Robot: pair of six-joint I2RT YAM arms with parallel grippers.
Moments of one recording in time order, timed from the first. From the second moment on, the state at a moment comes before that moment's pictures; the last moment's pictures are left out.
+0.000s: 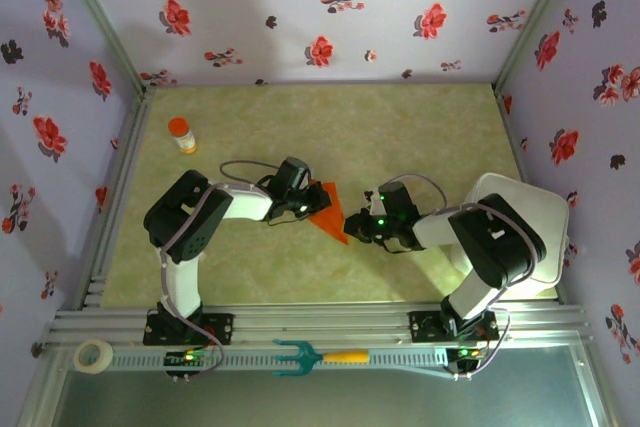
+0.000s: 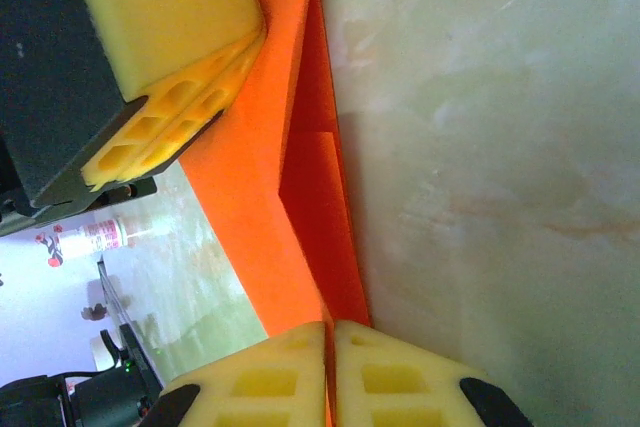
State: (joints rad) left arm -0.70 1.93 0.93 0.21 0.36 -1.02; right arm 0.53 1.63 0.46 0.35 -0.64 0.89
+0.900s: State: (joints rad) left arm -0.70 1.93 0.93 0.22 0.36 -1.02; right arm 0.54 1.63 0.58 0.21 -0.64 0.87
